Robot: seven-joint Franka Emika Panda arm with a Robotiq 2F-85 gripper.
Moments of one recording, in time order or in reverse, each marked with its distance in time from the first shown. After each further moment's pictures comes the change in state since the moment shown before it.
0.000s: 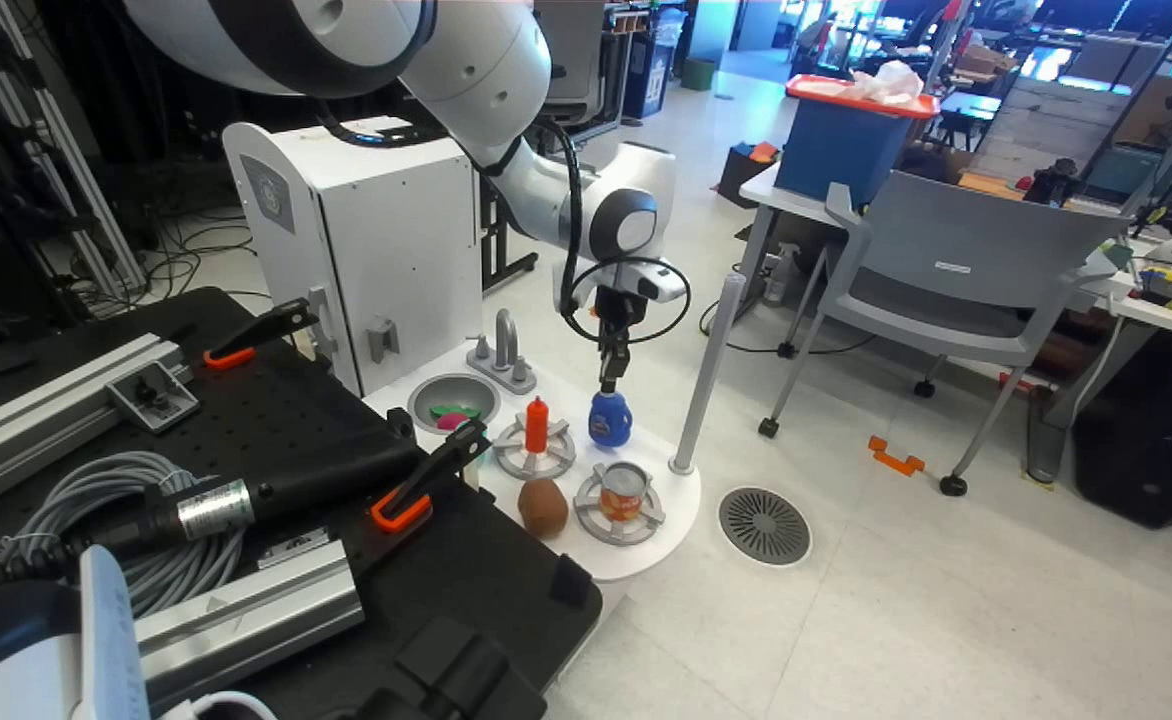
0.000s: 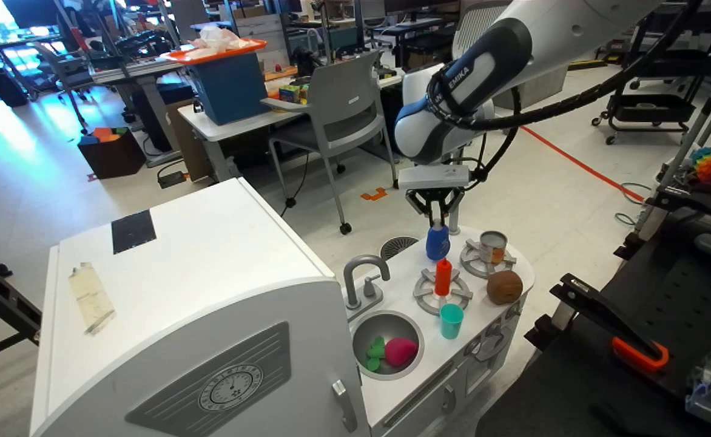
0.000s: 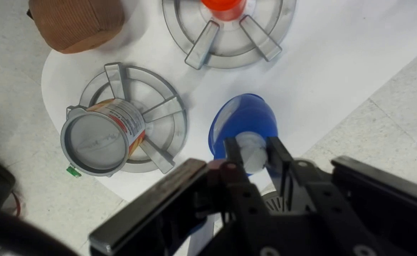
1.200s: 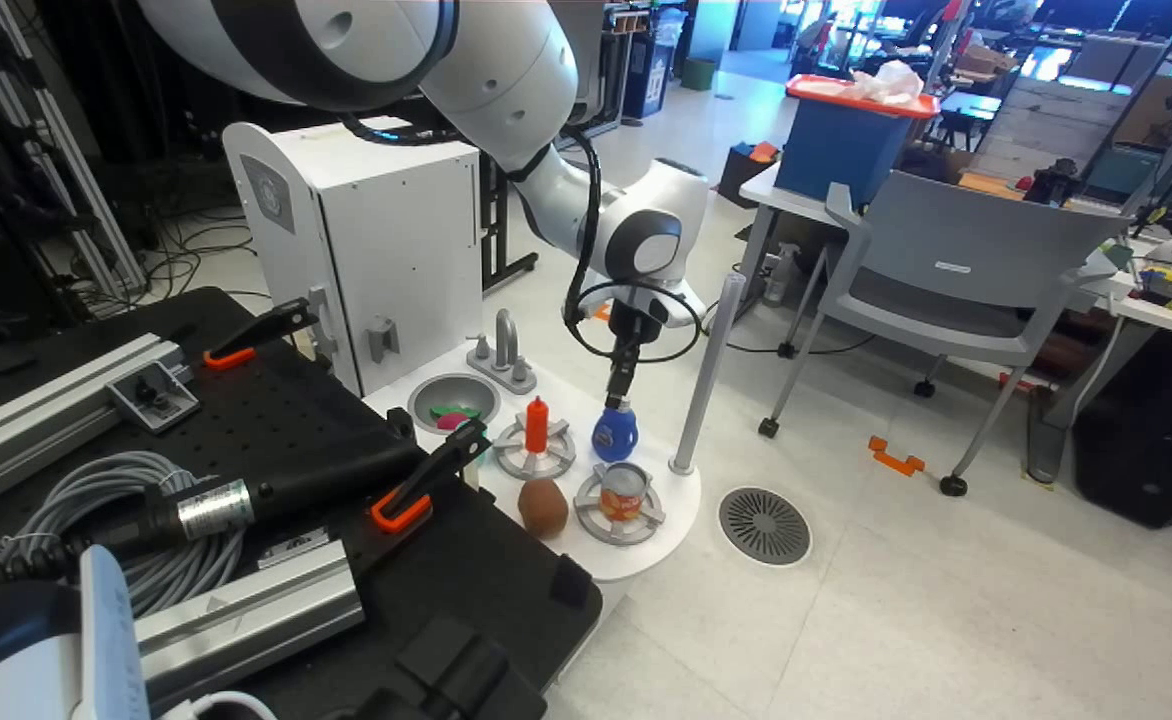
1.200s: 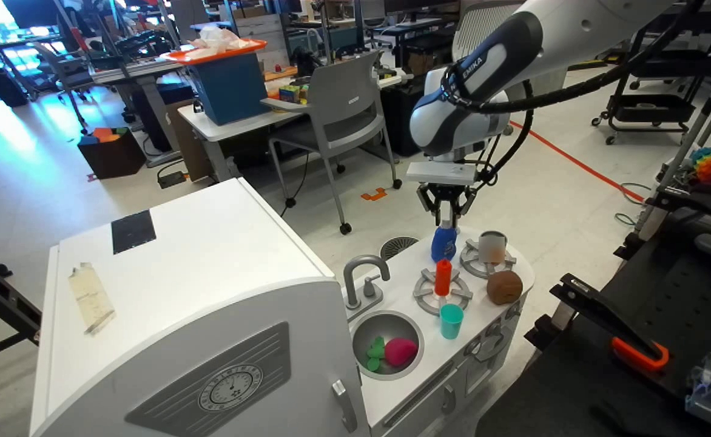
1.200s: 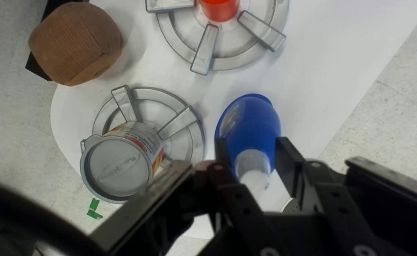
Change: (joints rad) arm -0.068 0.000 0.025 -0.017 0.078 0.000 0.083
